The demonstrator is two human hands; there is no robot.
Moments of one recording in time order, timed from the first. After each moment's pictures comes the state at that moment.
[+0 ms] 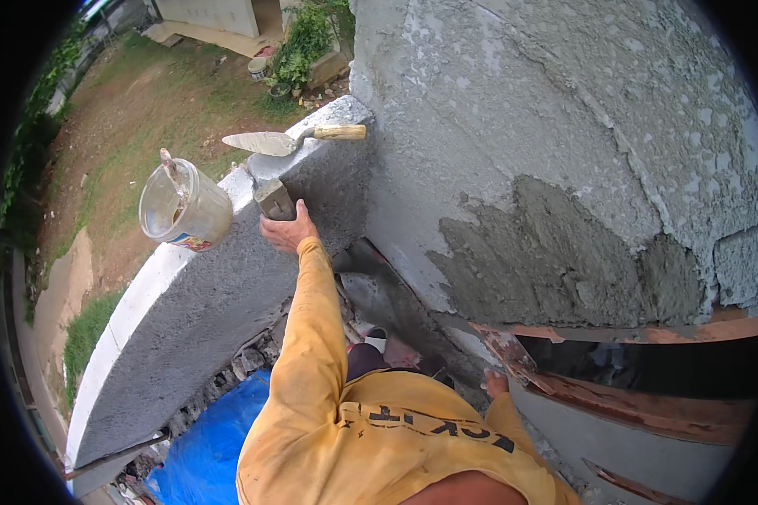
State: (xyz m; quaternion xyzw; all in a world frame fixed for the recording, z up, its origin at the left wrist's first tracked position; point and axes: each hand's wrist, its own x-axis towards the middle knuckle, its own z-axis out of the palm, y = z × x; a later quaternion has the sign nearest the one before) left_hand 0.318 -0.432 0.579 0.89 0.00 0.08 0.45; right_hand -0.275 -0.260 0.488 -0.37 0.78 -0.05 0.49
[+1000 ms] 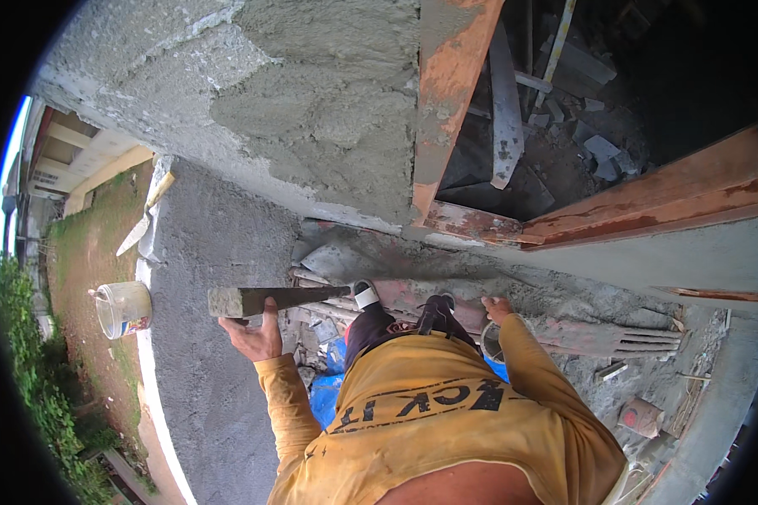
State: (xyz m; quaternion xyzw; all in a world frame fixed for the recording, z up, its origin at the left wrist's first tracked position) left_hand 0.047 -0.235 0.714 0.76 -0.49 -0.05 0.42; right_hand -0.444 -0.107 0.375 -0.35 0.79 -0.07 0.50
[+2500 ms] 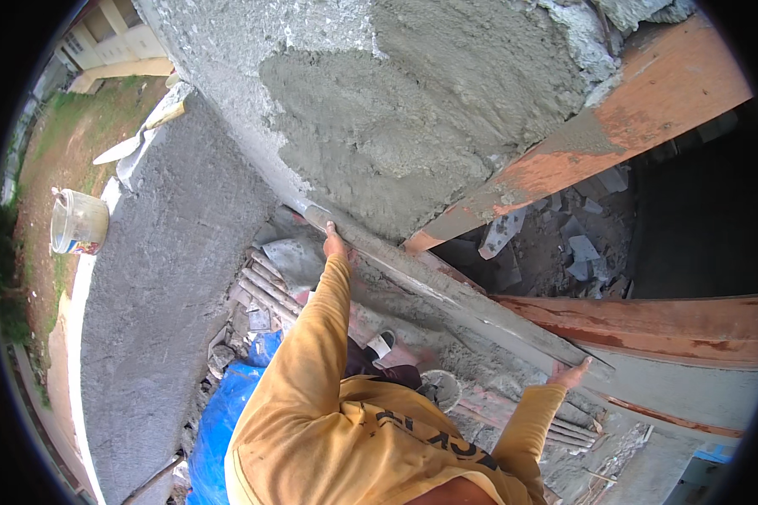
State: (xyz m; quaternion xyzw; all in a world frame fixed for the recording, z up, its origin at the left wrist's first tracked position) left_hand -0.104 -0.415 0.447 0.67 0.08 -0.56 0.48; right_hand -0.630 -0.165 0.625 0.08 0.70 -0.69 0.15
